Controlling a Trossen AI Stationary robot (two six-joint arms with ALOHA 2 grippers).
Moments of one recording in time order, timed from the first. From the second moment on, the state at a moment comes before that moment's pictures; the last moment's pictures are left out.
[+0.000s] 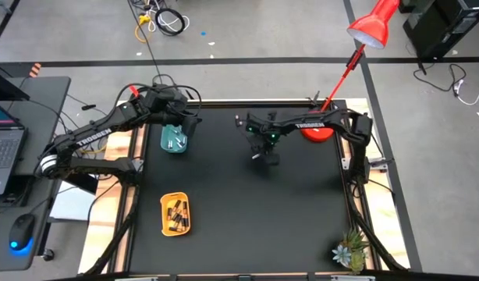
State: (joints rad) left arm 0.58 1.06 1.00 -0.57 0.13 -0.34; right arm -0.34 1.93 1.33 -0.77 -0.12 -0.50
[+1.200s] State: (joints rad) left arm 0.58 1.07 1.00 -0.57 0.17 -0.38; right arm -0.29 1.92 1.15 -0.47 -0.18 -0.38
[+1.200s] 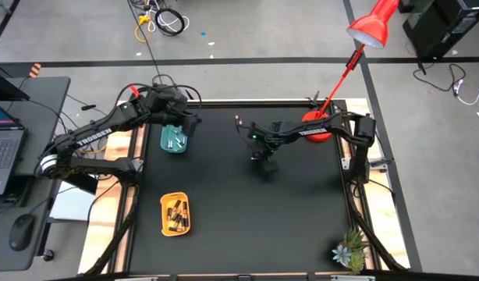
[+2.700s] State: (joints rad) left arm 0.41 1.11 0.76 -0.02 0.19 -0.58; right arm -0.23 1.91 1.70 -0.52 -0.13 -0.23
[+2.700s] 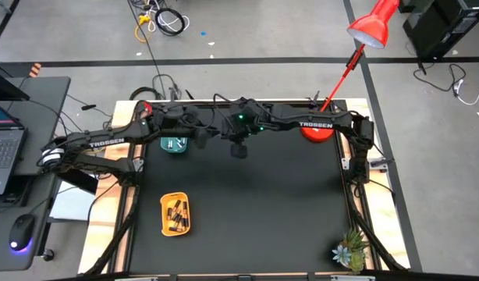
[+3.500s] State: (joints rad) left arm 0.37 1.17 0.77 -0.03 0.16 -0.54; right arm -0.22 1.91 1.70 -0.49 -0.13 -0.18
